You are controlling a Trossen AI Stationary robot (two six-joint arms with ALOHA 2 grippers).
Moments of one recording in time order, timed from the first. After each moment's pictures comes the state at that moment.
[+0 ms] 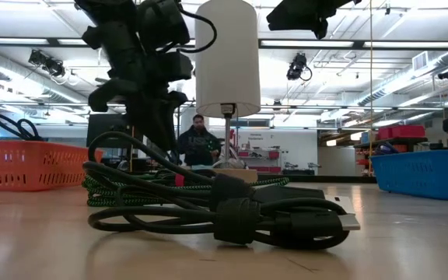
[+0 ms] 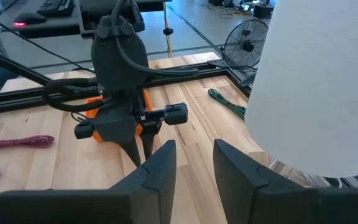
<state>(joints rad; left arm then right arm) 0.03 1.55 0.89 -0.35 -0.05 0.39 0.08 1.19 0.95 -0.12 0.34 0.12</state>
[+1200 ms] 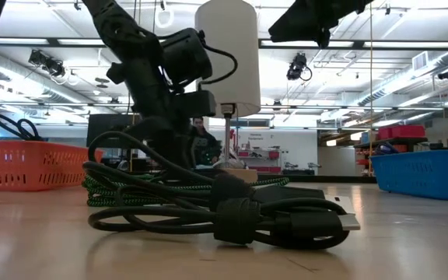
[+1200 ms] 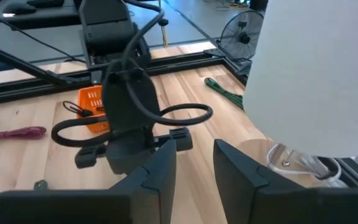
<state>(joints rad) 0.04 1.82 0.92 -0.16 0.00 0.24 0.08 1.19 0.90 -0.09 0.36 0.14</state>
